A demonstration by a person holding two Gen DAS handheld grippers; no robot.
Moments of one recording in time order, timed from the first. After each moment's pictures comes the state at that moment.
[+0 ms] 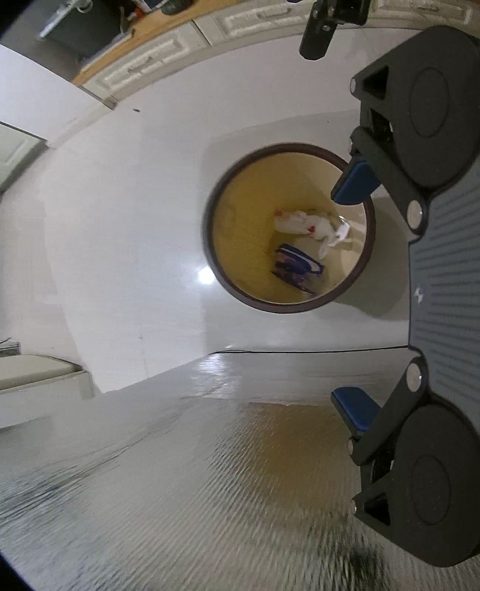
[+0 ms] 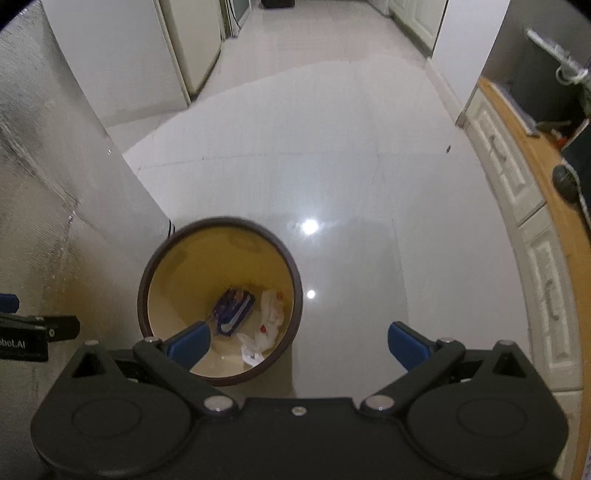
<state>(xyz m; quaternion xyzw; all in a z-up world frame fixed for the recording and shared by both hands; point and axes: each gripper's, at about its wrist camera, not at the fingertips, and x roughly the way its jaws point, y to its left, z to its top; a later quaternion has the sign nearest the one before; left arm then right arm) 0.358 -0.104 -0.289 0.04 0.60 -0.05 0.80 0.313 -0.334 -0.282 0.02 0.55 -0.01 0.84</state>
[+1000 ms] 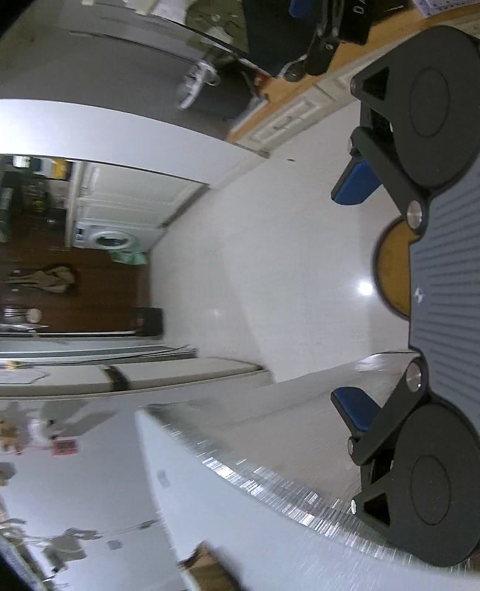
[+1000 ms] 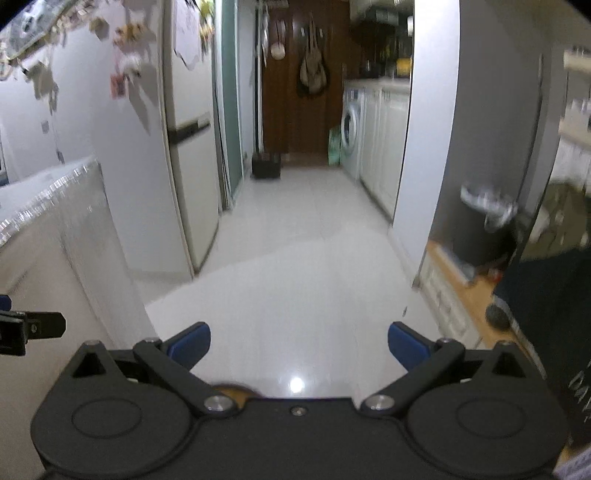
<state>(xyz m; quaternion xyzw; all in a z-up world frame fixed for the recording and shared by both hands) 0.254 -0.119 -0.058 0.03 0.34 -0.08 0.94 0.217 -0.347 -0.083 0.01 0.28 -0.04 0.96</state>
